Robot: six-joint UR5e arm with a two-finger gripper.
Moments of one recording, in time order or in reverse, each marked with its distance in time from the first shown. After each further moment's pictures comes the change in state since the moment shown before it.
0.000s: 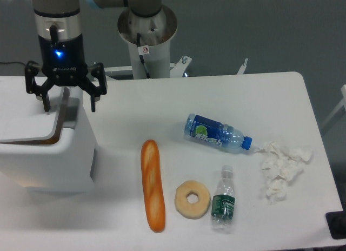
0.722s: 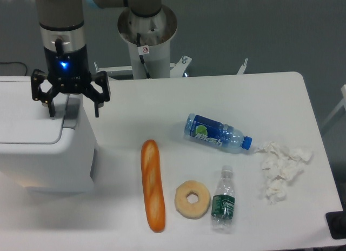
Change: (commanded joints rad) arm 0.009 -0.009 -0.026 0.003 0.000 0.014
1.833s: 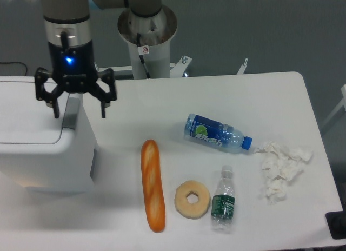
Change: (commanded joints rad) arm 0.144 -0.026 0.077 -0.002 -0.008 0.179
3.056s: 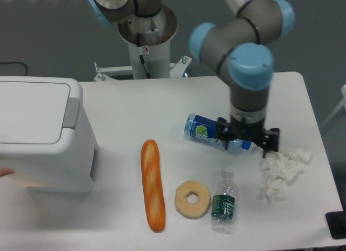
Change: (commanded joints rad) arm 0.448 -0.370 0.143 -0.038 0.186 0.914
